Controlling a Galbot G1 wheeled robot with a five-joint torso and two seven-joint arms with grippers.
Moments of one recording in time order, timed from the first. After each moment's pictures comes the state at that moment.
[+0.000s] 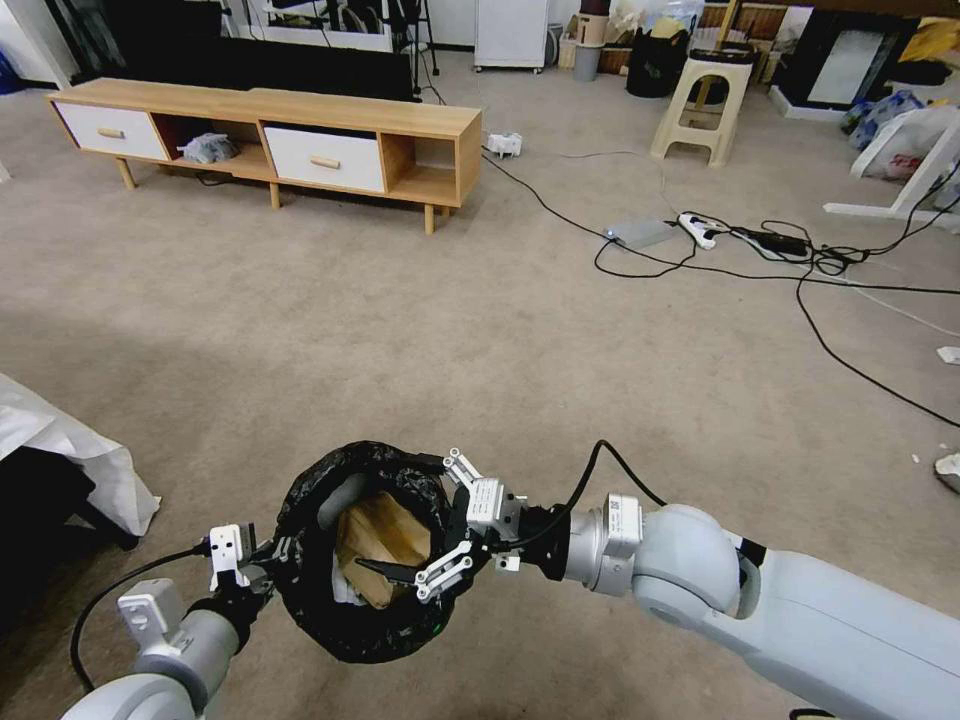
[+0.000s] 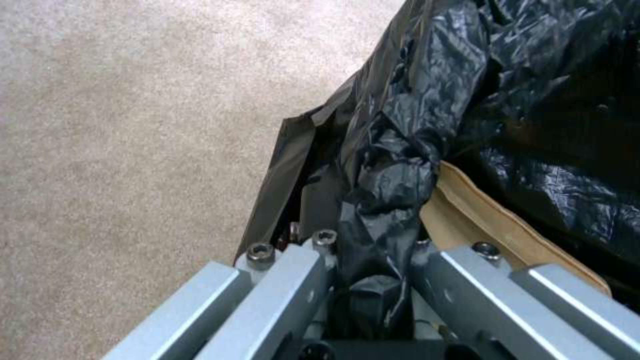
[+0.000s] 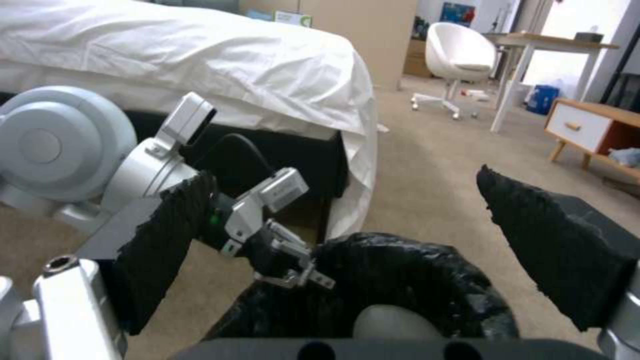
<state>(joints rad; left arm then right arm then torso) 1.71 -1.31 -0.78 -2.23 -0.66 0.49 0.07 -0.63 0.69 -0.45 2.17 0.66 0.04 -0.32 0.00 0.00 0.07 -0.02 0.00</state>
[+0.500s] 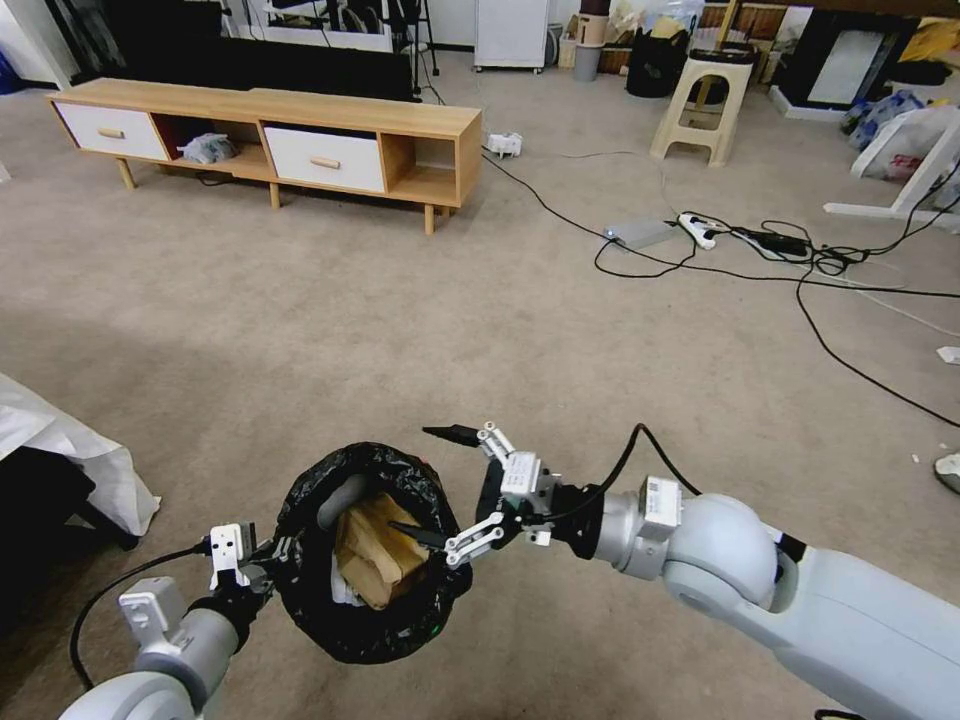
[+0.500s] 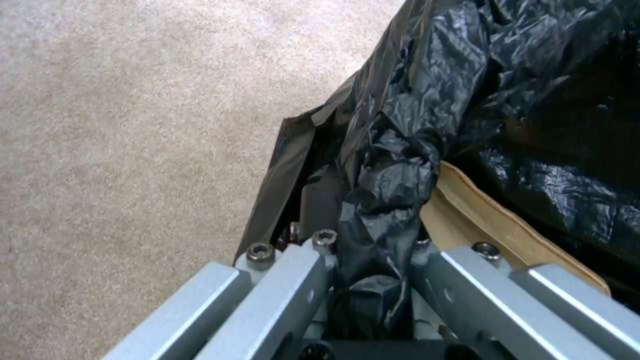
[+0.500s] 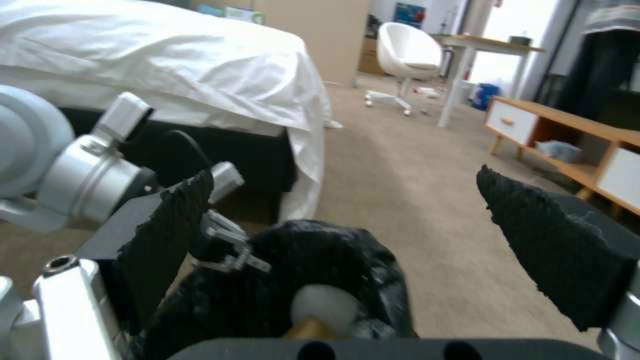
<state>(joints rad) 1.70 -1.28 -0.77 -2.23 -0.67 0.49 0.07 -0.79 0.63 -0.23 2.20 0.67 0.04 -0.31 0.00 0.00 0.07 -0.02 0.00</state>
